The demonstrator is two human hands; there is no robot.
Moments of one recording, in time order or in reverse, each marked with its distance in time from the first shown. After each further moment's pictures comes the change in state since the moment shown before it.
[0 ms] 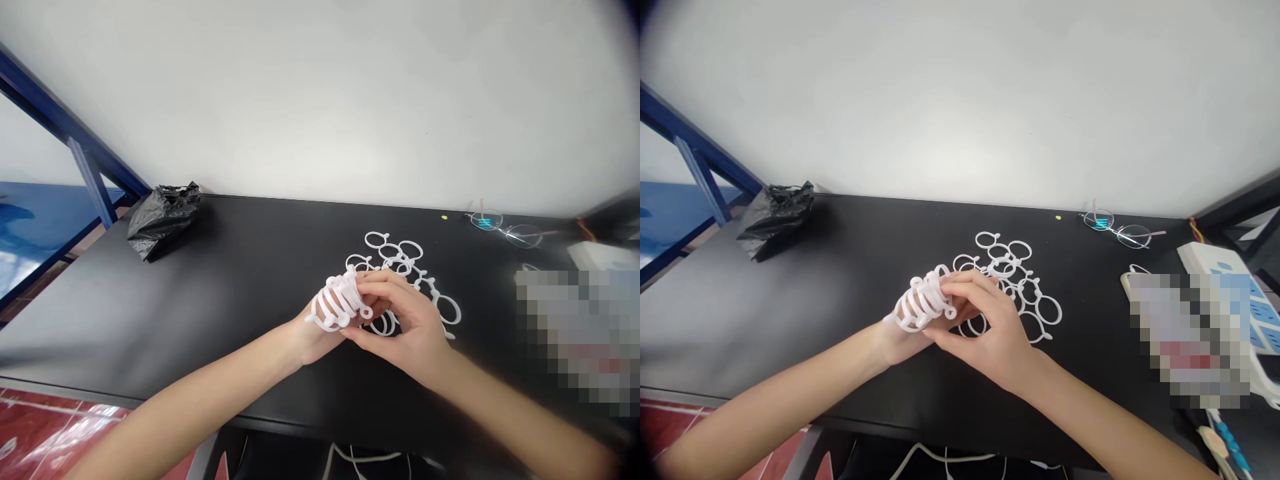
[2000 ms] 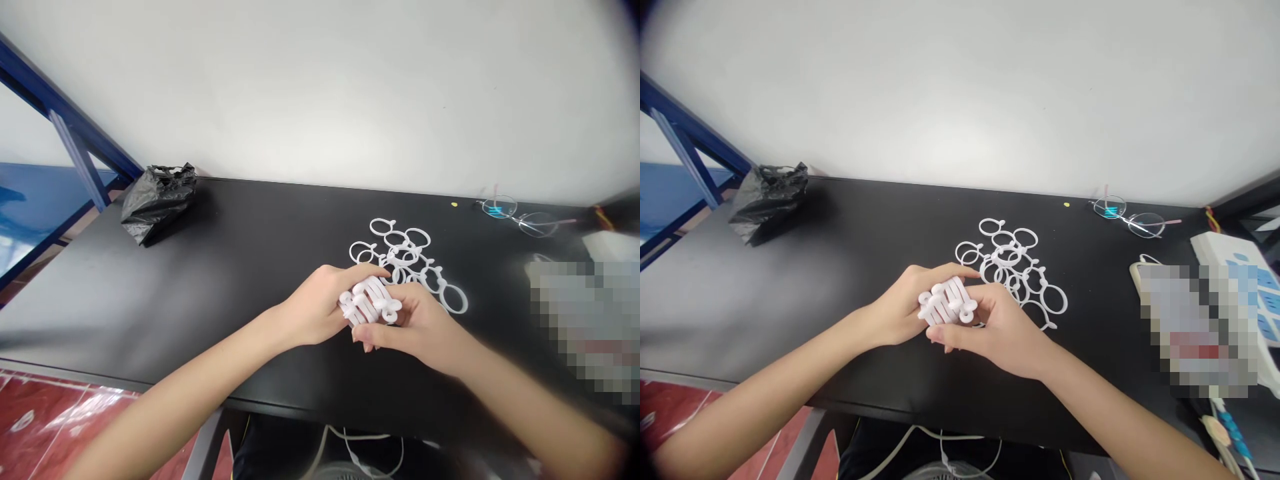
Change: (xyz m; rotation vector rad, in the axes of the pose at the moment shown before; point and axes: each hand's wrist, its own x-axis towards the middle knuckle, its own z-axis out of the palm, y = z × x) left_hand -0.013 0.026 -0.011 1.223 -0.091 0.257; right_hand 0.008 -0.011 -0.014 0.517 -0.419 0.613
